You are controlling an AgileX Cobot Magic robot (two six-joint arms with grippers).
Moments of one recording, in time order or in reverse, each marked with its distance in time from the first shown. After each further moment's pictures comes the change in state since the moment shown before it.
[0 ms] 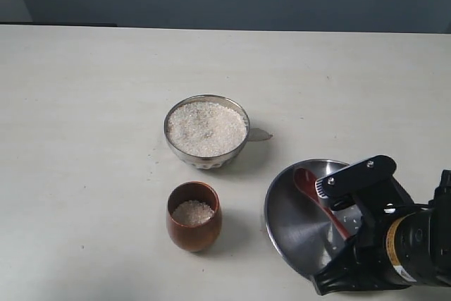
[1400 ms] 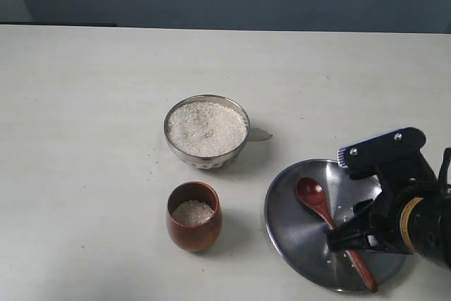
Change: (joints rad) left arm 0.000 0.000 0.000 0.000 0.000 0.000; right arm 0.000 -0.031 0.019 -0.384 0.093 0.380
